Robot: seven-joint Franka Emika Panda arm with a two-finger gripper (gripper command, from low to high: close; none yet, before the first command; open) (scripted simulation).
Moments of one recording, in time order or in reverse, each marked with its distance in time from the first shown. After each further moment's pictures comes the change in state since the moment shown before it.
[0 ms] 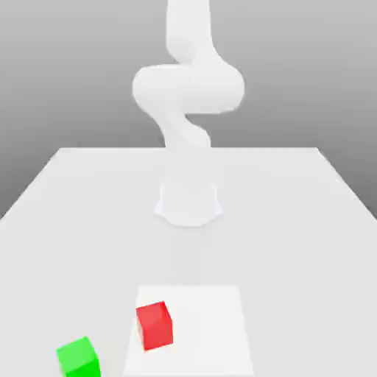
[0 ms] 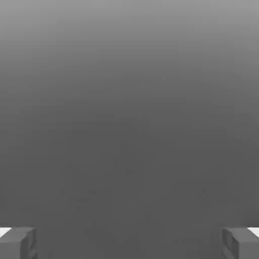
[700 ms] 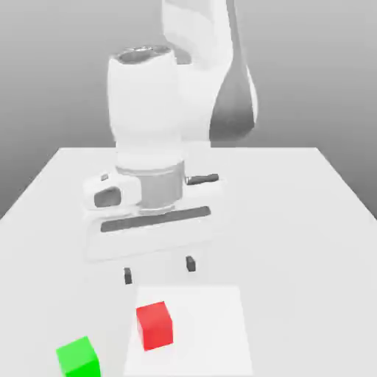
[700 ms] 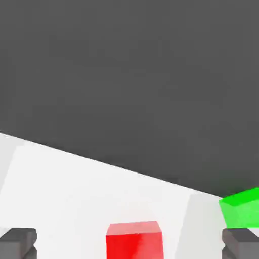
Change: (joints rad) arm 0.074 0.764 -0.176 -0.279 0.073 0.368 -0.467
